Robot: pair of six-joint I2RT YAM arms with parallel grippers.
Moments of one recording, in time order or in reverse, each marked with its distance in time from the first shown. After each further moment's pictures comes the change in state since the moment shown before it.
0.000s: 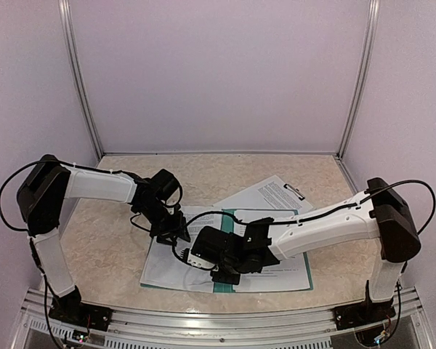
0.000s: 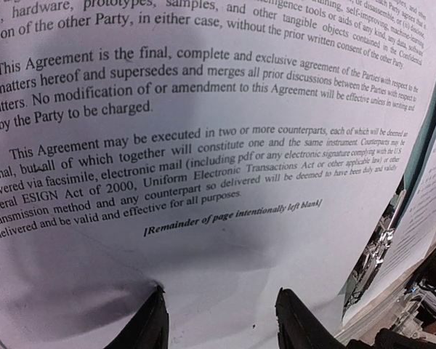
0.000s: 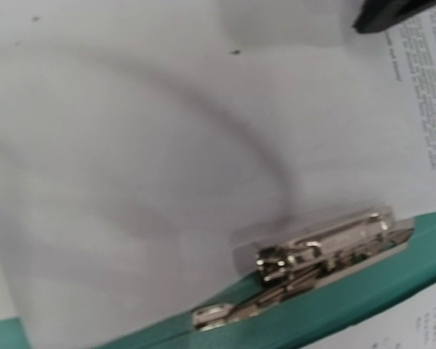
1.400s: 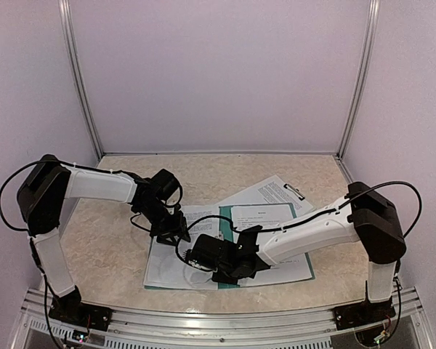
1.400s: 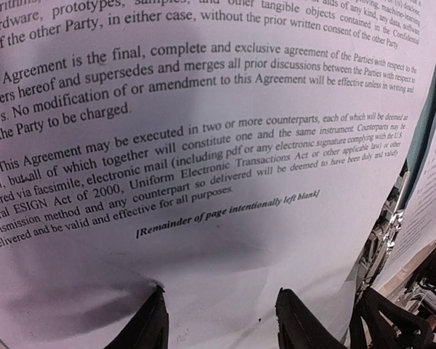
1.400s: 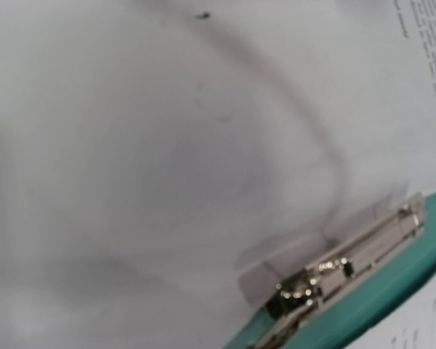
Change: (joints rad) left arm 0.000 0.002 0.002 -0.002 0.002 0.003; right arm -0.021 0.097 -0.008 0.061 0.111 0.007
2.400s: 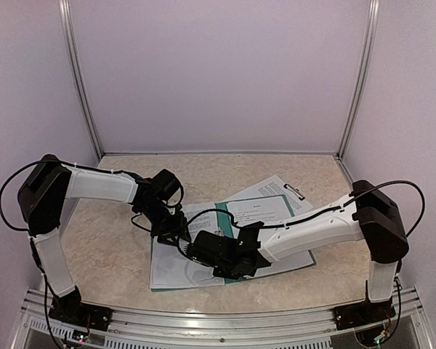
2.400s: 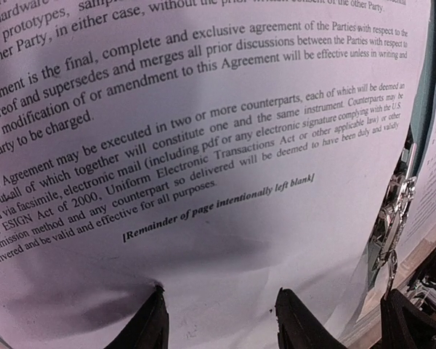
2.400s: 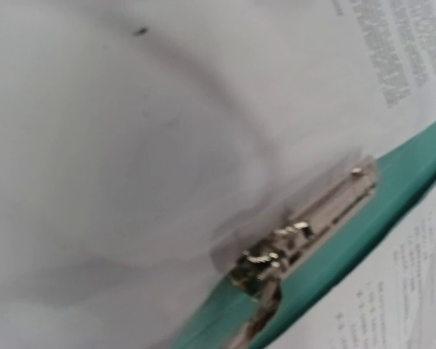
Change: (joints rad) left arm -0.008 0.004 0.005 -0.001 -0.001 0.009; right arm -0.001 -0.014 0.020 -0.038 0.095 -0.008
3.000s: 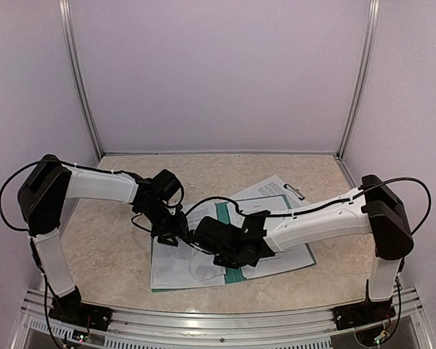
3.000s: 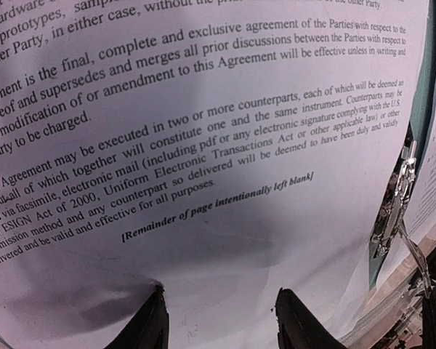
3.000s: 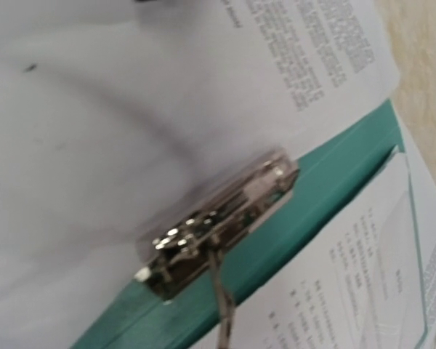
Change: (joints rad) left arm -0.003 0.000 0.000 0.000 0.000 0.005; right arm -0.037 -0.045 0.021 -0.007 0.028 -0.013
